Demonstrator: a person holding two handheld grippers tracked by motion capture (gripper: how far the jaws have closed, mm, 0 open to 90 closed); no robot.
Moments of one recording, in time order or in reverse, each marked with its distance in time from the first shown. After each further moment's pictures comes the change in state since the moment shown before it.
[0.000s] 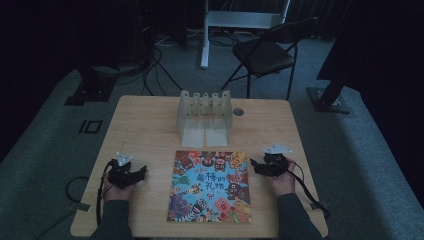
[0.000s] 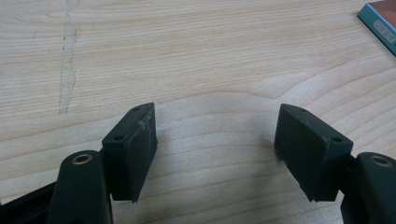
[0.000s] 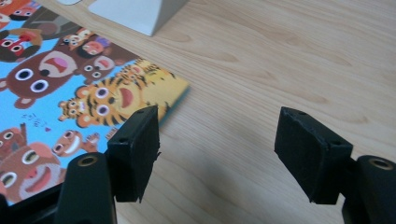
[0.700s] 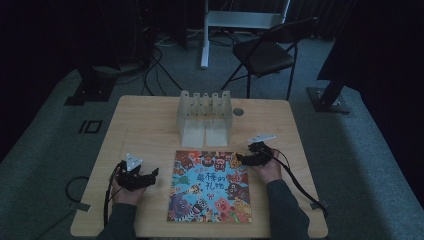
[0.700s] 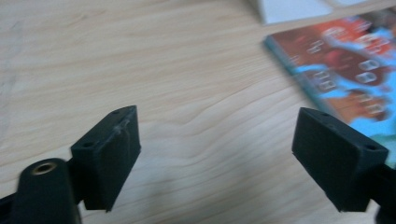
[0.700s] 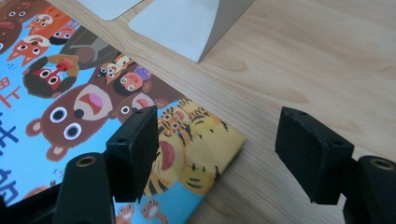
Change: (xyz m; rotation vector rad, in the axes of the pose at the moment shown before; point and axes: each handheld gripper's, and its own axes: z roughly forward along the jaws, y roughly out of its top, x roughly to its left) left arm -0.042 0.008 -0.018 -0.102 -0.112 0.073; right arm 0.008 0.034 0.048 0.070 0.184 0.011
